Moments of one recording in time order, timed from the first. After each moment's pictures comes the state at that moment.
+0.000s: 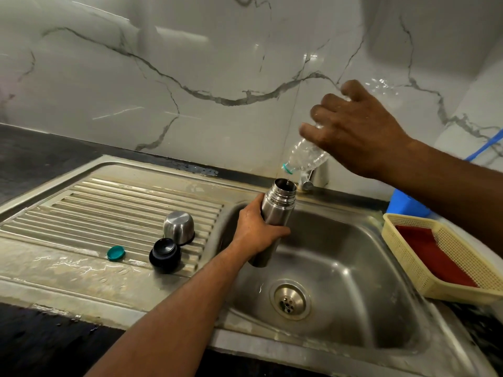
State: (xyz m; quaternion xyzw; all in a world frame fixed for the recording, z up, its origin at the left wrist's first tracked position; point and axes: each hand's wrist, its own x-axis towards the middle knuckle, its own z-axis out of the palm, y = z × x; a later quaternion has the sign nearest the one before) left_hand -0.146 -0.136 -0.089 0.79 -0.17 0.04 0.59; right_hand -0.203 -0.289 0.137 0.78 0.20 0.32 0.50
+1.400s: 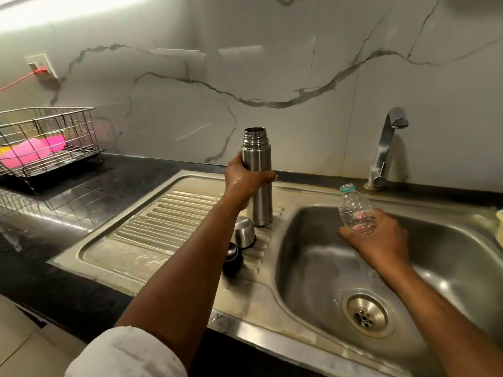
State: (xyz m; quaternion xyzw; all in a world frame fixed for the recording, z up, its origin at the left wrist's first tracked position) left_hand -0.073 -0.020 -0.015 0.77 -0.01 0.14 0.62; right_hand -0.172 -0.281 -0.101 0.87 -0.14 0.24 -0.42
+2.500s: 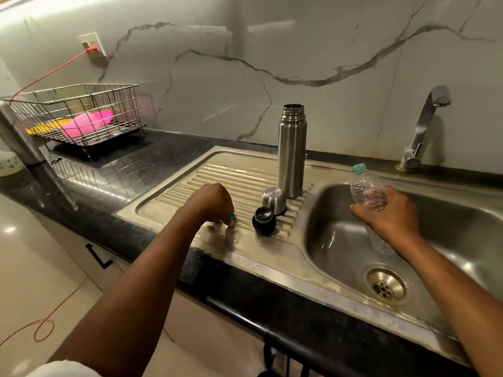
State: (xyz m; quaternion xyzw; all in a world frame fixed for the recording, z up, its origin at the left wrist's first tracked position) left_hand -0.177 0.121 -0.039 1.00 0.01 -0.06 0.07; right_hand -0.188 -0.253 -0.091 0.88 -0.04 0.21 -0.42
